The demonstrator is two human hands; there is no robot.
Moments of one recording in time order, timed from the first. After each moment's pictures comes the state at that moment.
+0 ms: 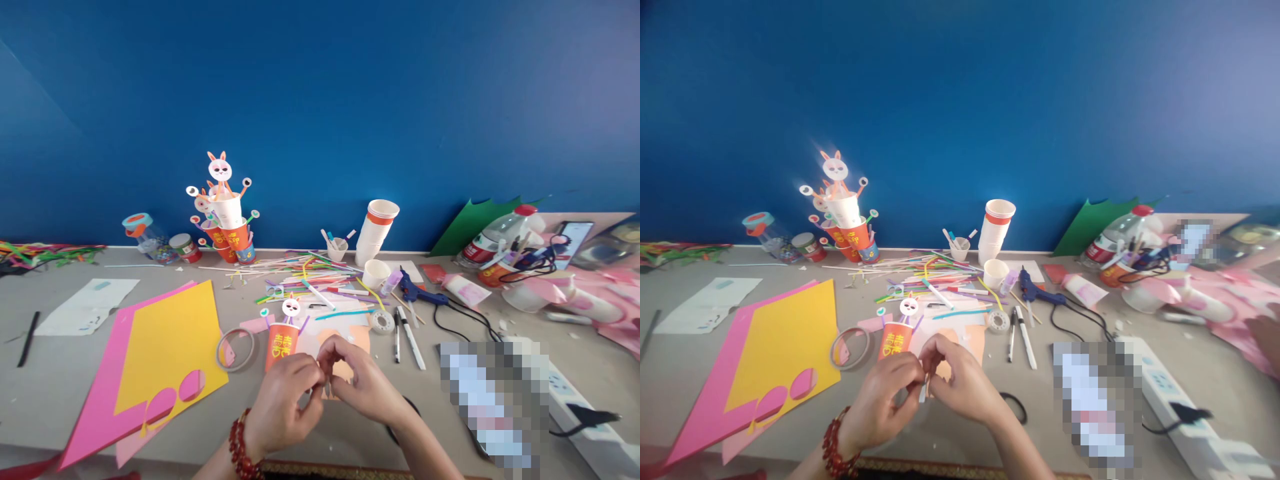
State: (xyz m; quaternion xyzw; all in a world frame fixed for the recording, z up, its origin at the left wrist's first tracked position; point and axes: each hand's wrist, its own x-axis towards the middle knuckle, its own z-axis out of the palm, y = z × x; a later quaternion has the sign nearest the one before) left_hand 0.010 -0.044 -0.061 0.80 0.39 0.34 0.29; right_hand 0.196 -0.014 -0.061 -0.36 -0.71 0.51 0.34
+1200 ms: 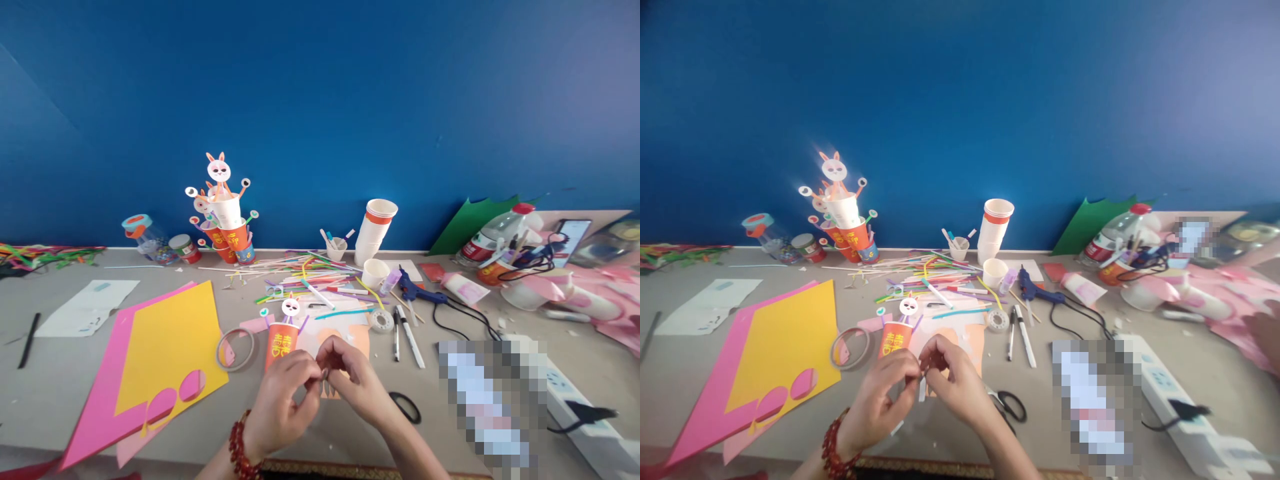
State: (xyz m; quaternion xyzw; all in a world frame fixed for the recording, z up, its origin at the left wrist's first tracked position) left_hand 0.010 -0.047 -0.057 0.77 0.39 0.39 0.32; right_hand 0.186 -0.022 -0.073 -0.40 -0.62 0.55 0.38
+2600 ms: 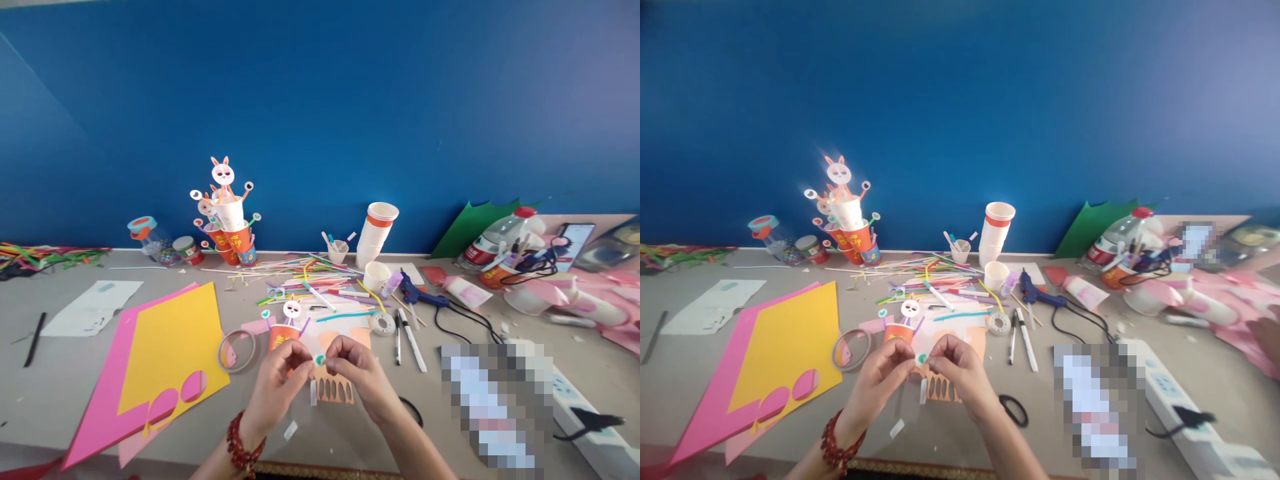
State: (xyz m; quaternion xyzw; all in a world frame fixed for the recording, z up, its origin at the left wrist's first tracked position) left_hand 0.005 -0.036 -0.072 0.56 0.46 0.46 0.52; right_hand 0.186 -0.013 -0.075 -0.42 -0.44 0.67 0.44
